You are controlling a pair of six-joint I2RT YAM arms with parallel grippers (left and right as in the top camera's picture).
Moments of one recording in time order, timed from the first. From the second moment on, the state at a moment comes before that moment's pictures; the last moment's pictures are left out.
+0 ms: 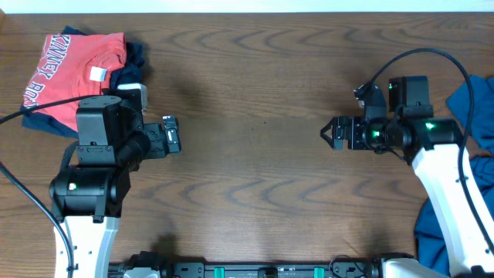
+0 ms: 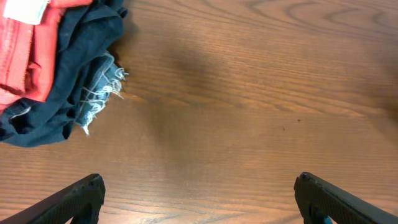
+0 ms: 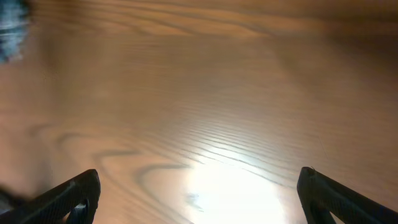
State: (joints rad) left arm -0.03 1.02 1.11 -0.89 0.11 -0.14; right arm 0.06 1.36 1.10 -0.89 -0.41 0.12
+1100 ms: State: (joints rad) left arm -0.03 1.08 1.11 -0.99 0.13 -0.14; right arm -0.54 2.07 1.54 -0.74 0.29 0.19
